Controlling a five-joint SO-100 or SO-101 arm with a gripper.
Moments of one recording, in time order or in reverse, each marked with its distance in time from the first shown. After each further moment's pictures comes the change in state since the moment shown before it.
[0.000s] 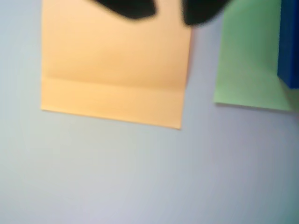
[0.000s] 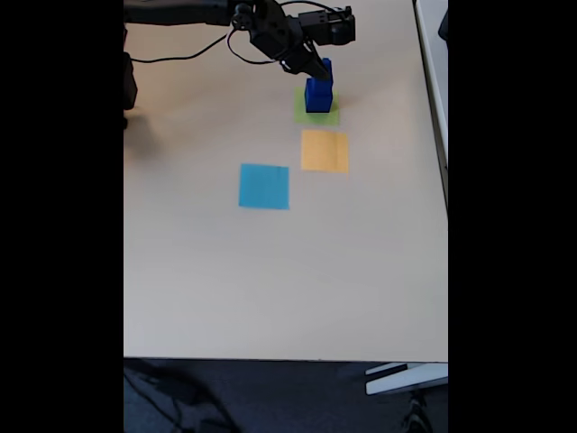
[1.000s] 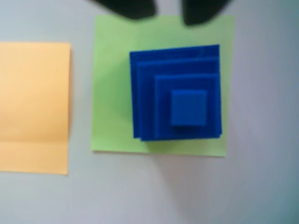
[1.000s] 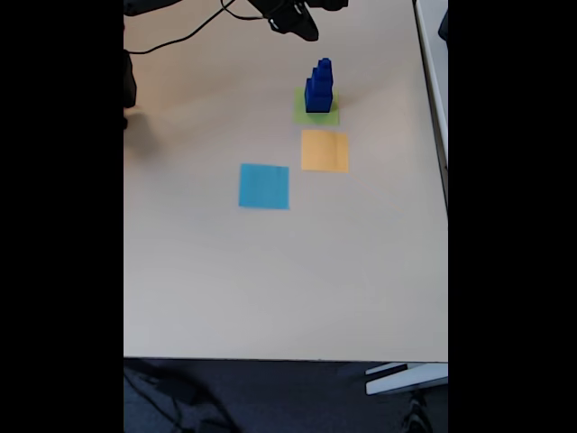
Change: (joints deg) arm -7.6 0.0 -17.8 23.5 15.6
